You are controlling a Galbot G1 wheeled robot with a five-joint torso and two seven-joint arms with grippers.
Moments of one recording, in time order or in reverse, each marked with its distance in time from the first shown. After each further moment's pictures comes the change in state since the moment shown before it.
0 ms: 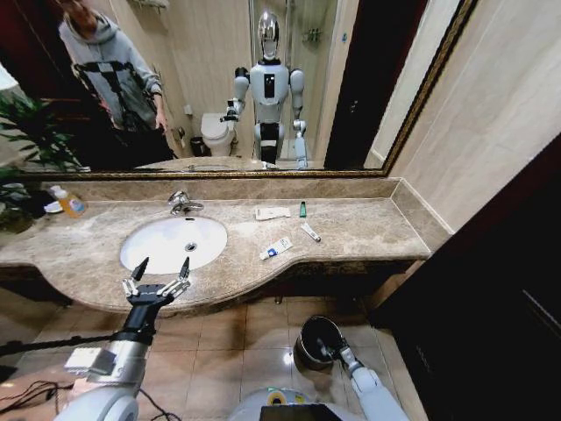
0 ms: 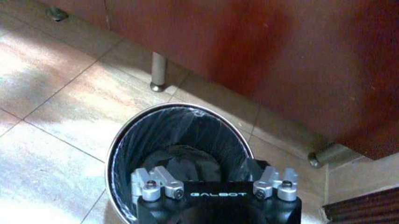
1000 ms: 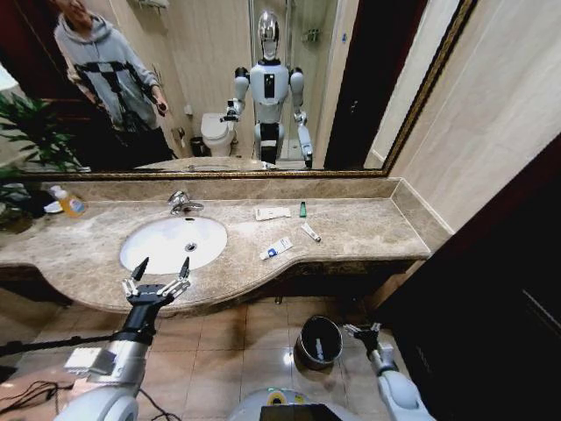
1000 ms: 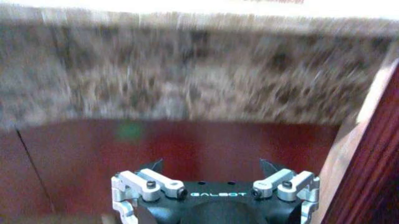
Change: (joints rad) left arm 0.000 0.000 0.000 0.000 0.000 0.000 0.000; right arm -0.459 -0.055 0.148 0.845 0.572 -0.013 0.008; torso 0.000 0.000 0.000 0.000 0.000
